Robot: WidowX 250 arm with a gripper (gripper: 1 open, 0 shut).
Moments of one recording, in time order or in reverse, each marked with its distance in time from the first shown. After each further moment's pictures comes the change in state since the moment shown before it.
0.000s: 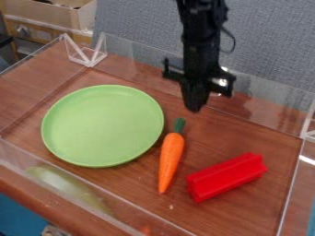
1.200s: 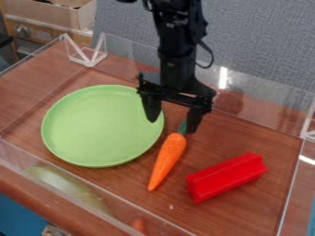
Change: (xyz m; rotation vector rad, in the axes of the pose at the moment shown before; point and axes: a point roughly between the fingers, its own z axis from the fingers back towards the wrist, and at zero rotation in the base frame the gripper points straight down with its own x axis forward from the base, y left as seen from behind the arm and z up) arm -0.040 0.013 -0.026 0.050 0.061 0.127
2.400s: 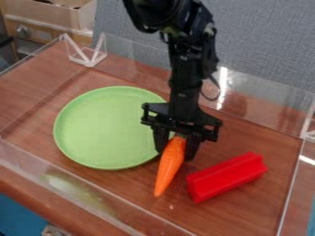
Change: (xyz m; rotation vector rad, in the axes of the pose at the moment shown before) arm -0.020 -0.016 -0.020 0.032 0.114 0.082
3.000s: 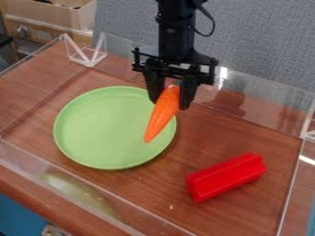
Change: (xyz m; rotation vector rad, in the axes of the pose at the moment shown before) arm 0.012 0.018 0.064 -0.053 -0.024 -0.048
